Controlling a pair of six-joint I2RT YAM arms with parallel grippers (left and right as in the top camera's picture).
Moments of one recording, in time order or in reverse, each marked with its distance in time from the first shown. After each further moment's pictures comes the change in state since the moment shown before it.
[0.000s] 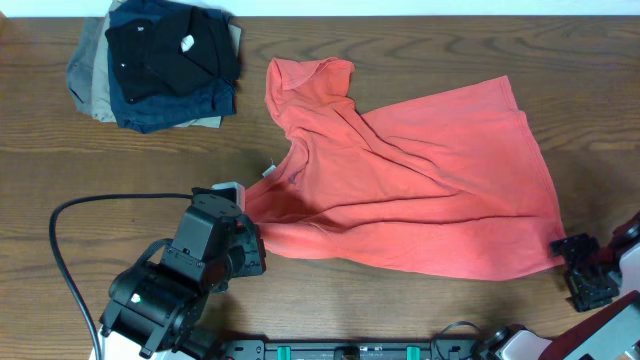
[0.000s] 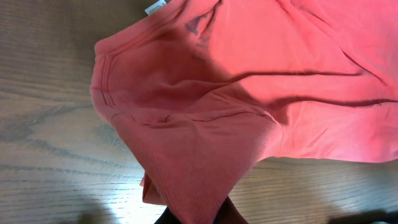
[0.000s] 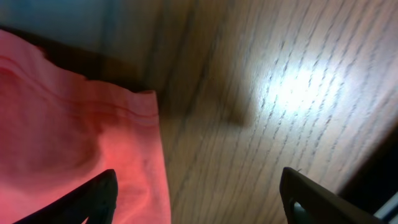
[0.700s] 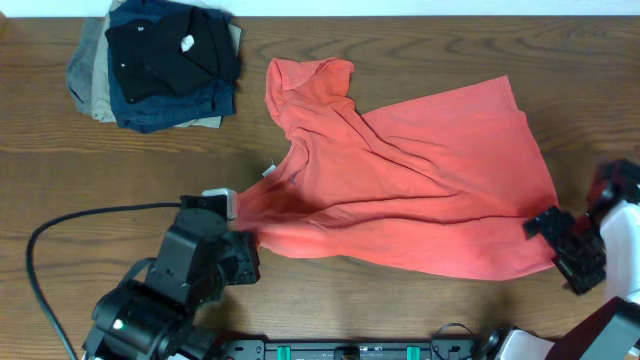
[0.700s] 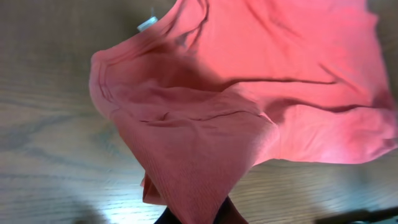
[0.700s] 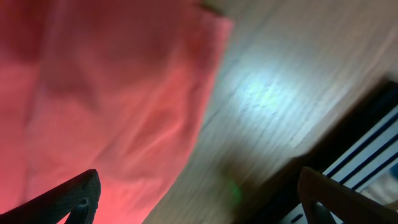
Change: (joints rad) left arm 0.000 -0.081 0.000 -0.004 0.003 0.000; right arm 0.262 0.000 0.165 -0.256 0.090 0.052
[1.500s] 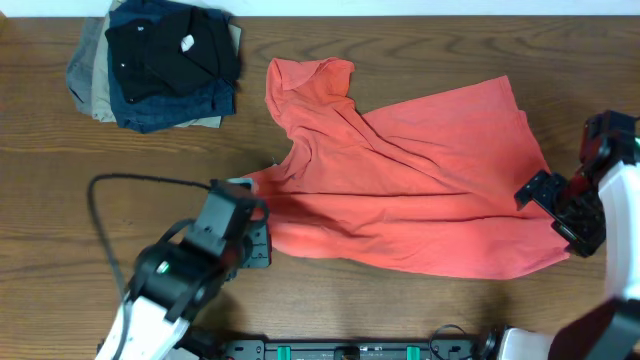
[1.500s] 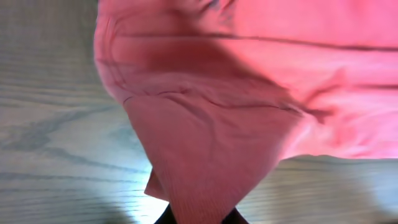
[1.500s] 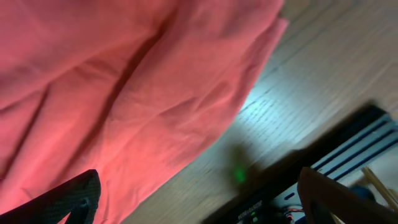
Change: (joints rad) left arm 0.000 0.172 -0.038 0.049 -0.031 0.078; right arm 0.218 0.047 0.304 -0.208 -0.004 -0.028
